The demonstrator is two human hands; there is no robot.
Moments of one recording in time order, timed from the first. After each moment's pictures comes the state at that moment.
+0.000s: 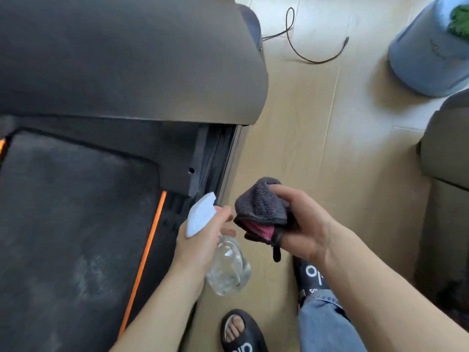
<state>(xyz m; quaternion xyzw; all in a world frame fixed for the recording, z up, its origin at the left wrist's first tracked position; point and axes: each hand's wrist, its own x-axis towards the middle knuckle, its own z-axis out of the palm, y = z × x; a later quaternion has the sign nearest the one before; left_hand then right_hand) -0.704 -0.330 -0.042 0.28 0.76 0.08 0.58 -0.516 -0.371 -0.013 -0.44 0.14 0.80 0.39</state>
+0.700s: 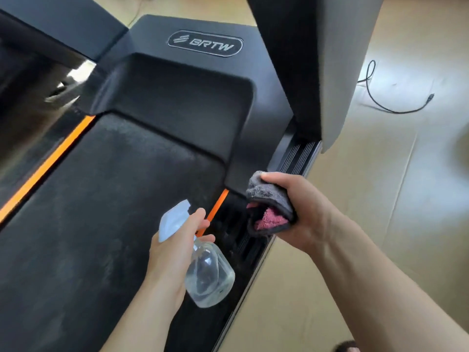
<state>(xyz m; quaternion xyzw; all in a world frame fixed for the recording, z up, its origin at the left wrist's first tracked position) -0.828 -0.348 -0.013 0.25 0.78 0.29 0.50 -0.634 -0.305 -0.030 -0.41 -0.03 0.82 0.40</state>
